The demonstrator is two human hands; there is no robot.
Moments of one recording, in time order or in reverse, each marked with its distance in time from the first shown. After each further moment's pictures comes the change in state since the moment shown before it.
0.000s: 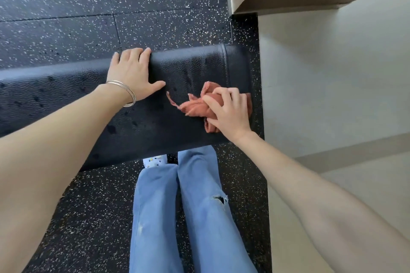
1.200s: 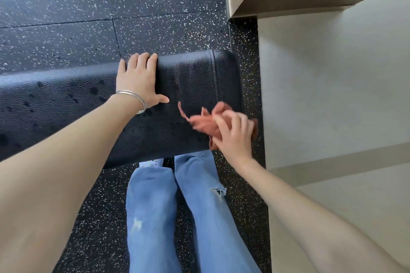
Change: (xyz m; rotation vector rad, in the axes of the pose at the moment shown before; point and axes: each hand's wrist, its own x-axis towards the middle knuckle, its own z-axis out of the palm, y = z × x) left_hand 0.005 0.047 0.002 0.055 -0.026 -0.034; right_hand -0.055 0.026 0.023 0.085 0.091 0.185
